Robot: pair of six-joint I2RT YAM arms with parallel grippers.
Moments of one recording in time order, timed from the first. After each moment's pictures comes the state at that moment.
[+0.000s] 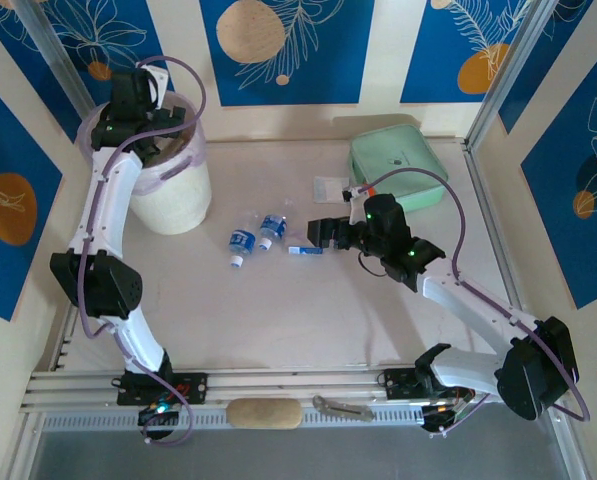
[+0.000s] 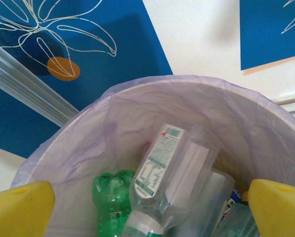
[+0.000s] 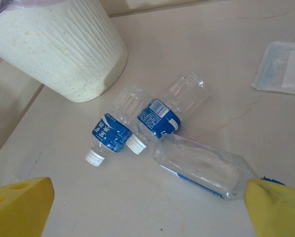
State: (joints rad) left arm -0.07 1.80 2.02 -0.70 -0.26 0.29; right arm 0.56 1.17 0.85 -0.18 -0.16 0.42
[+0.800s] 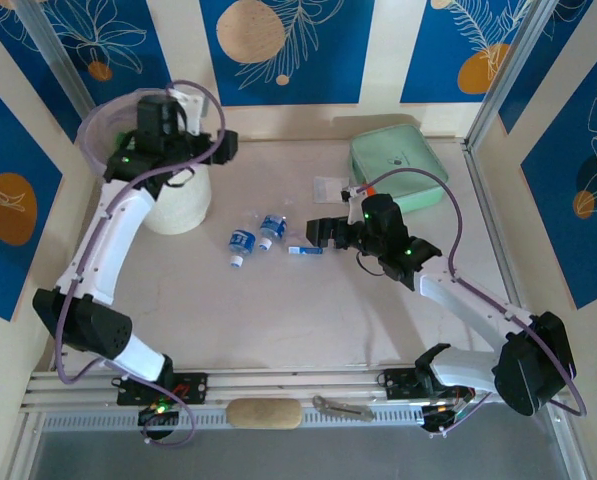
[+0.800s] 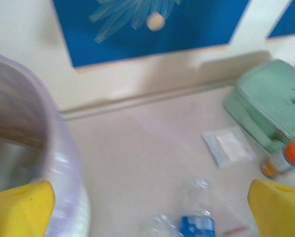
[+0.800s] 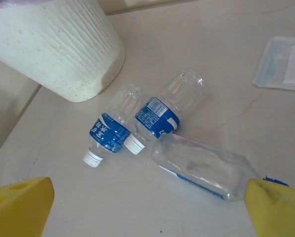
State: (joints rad) left arm -0.29 1.53 1.69 -0.67 0.10 -0.07; right arm 0.56 1.20 0.84 -0.15 -0.16 0.44
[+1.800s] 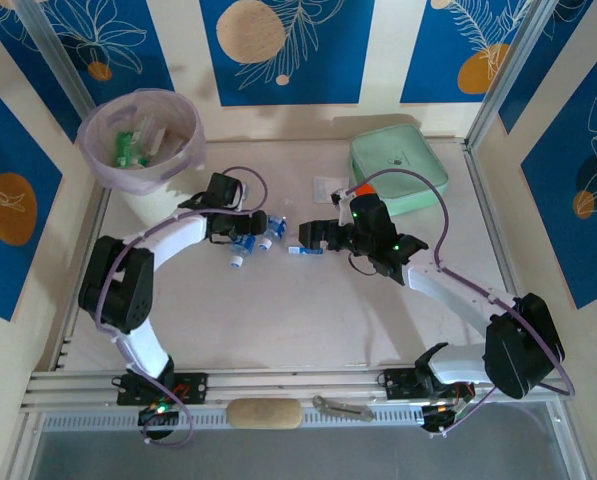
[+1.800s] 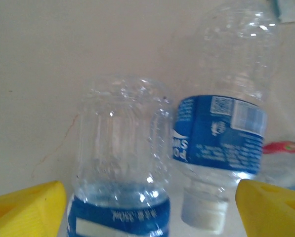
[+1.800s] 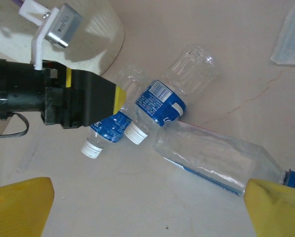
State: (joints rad) left arm -0.39 1.76 1.18 -0.39 0.07 -0.31; right arm 0.59 1.29 0.86 -0.13 -0.18 0.46
